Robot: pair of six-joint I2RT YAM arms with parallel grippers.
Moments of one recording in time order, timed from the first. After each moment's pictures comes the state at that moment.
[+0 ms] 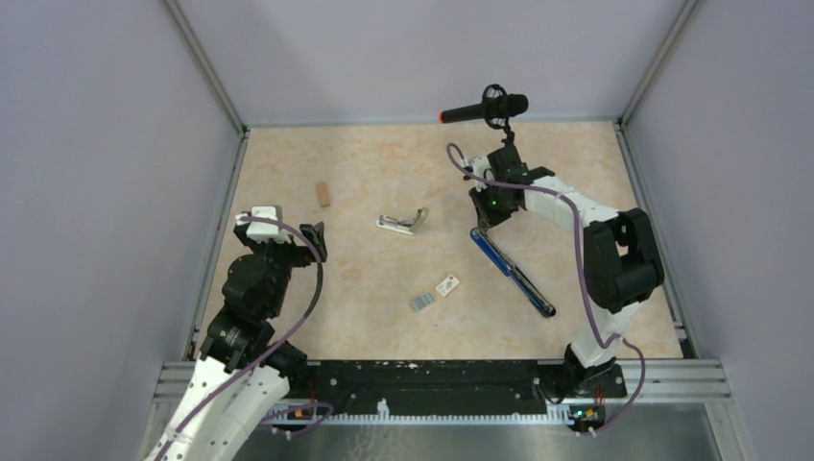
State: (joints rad) left arm -0.41 0.41 0.63 -0.27 -0.33 -0.11; right arm 0.39 1.79 1.29 -0.57 -0.20 -0.16
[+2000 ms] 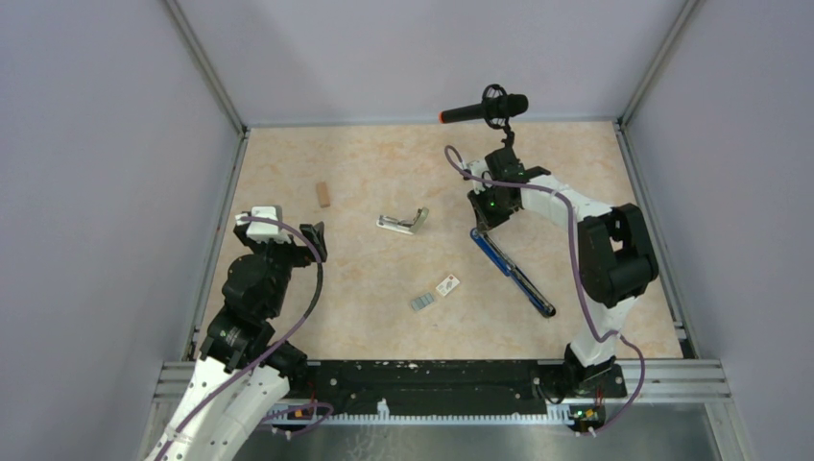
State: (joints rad) left arm -0.41 0.41 0.63 -0.27 -0.33 -0.11; right arm 0.39 1.83 1.31 -0.59 -0.21 -0.16
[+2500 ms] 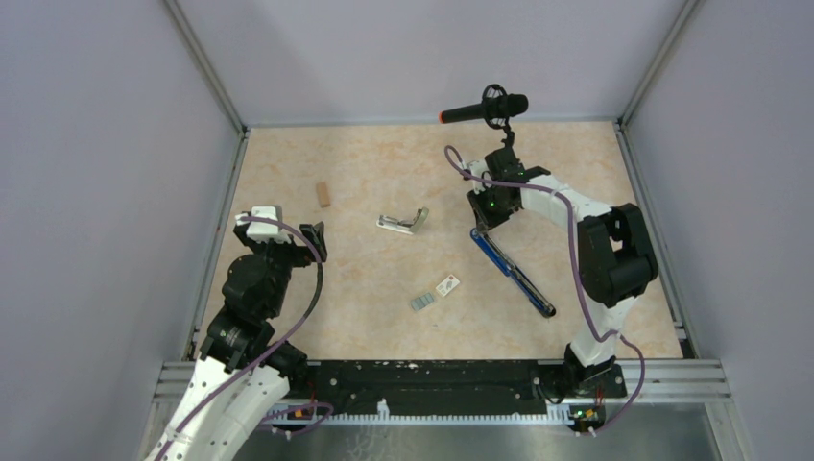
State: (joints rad) left arm -0.41 0.41 0.63 -0.27 -0.33 -0.11; right arm 0.39 1.83 1.31 -0.59 -0.21 -0.16
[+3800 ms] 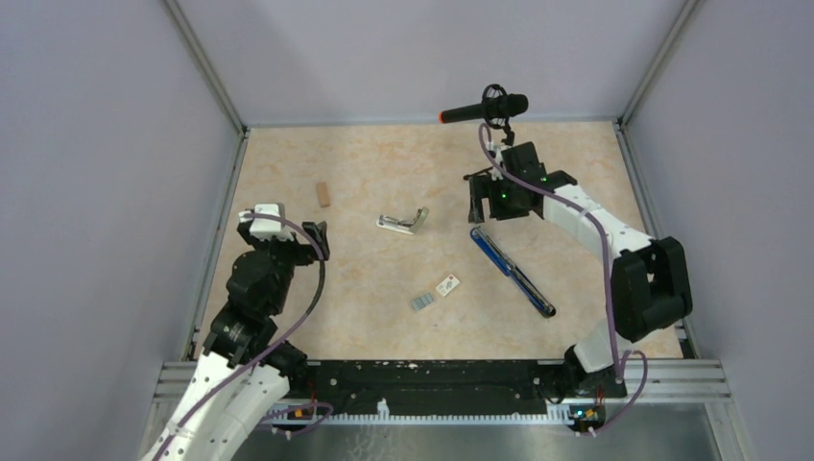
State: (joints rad) left arm -0.41 0.43 0.62 -0.25 -0.33 -0.13; right arm 0.39 1.62 1.25 -0.56 -0.16 0.16
